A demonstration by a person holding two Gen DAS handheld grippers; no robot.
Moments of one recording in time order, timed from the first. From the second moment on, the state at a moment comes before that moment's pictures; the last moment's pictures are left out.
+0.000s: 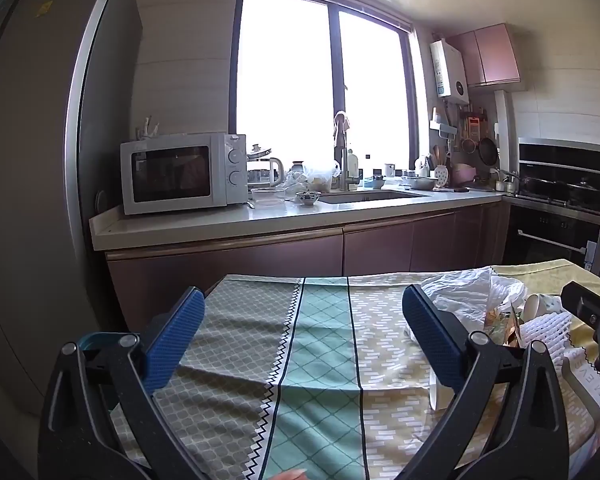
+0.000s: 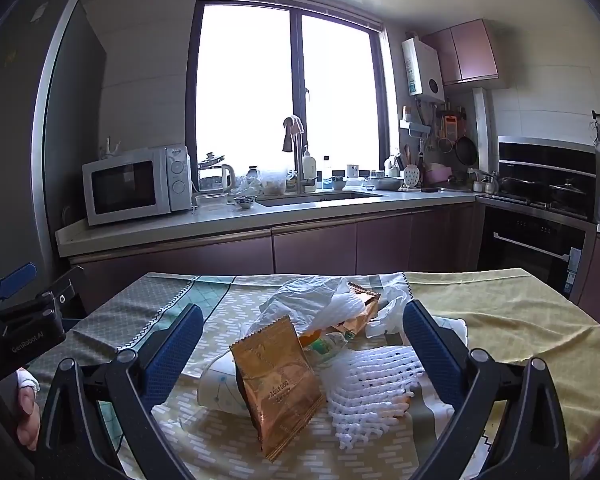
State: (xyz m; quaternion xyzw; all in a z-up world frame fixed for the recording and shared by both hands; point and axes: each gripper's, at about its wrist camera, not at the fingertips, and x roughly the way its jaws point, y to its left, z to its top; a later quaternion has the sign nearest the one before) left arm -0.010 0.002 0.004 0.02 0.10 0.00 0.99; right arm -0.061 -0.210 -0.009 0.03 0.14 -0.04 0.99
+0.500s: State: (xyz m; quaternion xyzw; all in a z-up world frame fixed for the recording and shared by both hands) left arm -0.018 0.008 0.006 0.01 0.09 0.00 1.00; right arm -0.063 -0.210 -0.007 0.03 0.13 -0.04 0.99
